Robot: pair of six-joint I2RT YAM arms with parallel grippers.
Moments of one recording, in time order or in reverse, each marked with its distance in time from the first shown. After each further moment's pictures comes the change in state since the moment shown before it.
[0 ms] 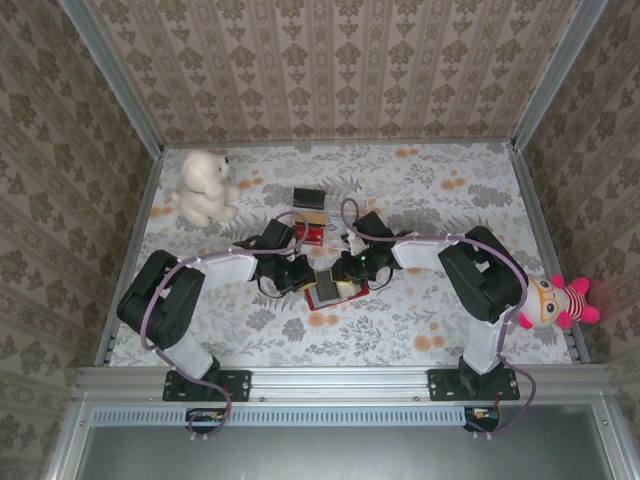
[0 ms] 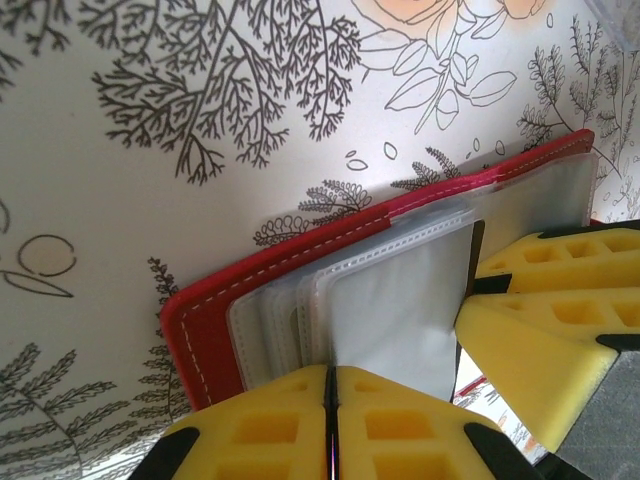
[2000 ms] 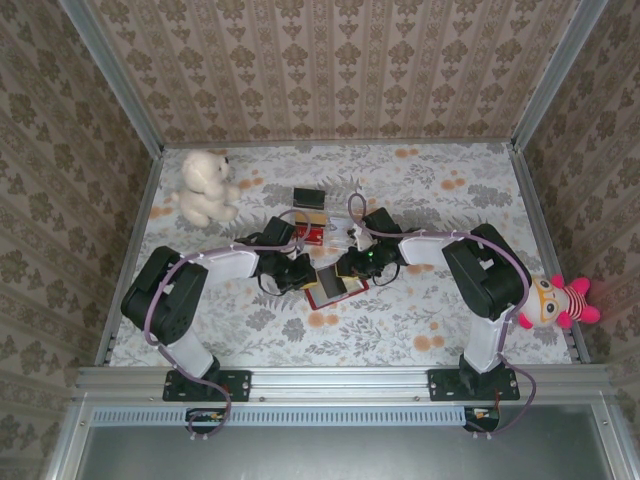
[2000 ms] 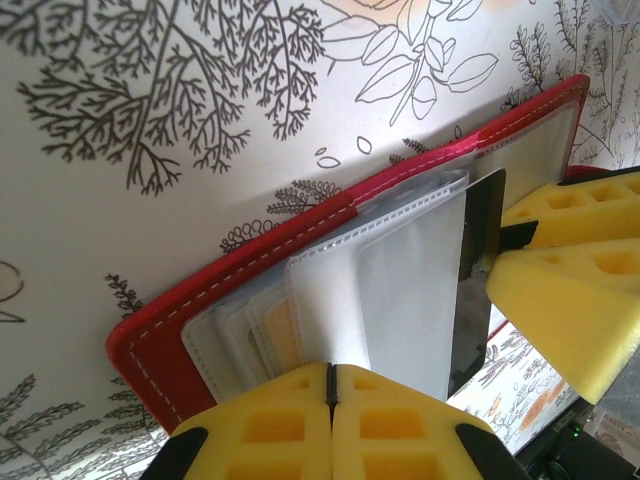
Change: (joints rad) left arm 0.013 0.032 0.032 -0.023 0.053 0.054; right arm -0.069 -0.001 -0.013 0.017 -0.050 -0.059
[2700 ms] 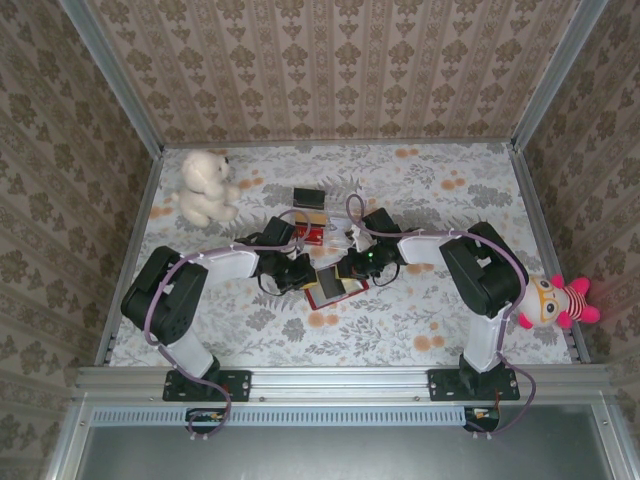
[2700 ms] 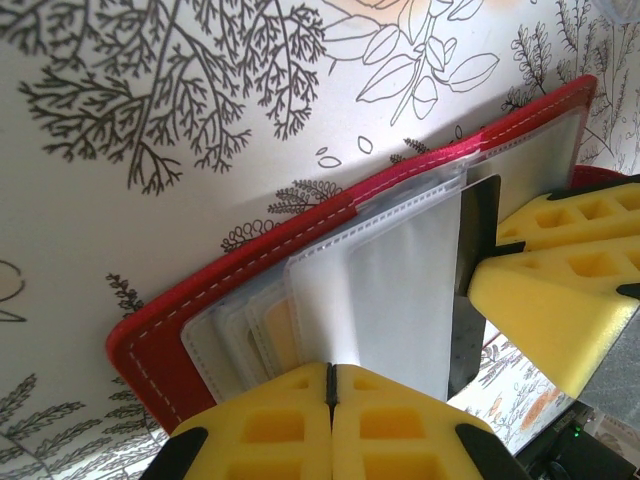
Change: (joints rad) left arm 0.002 0.000 0.000 -0.001 0.000 0.000; right arm 0.001 0.023 0.008 -0.003 -0.049 -0.042
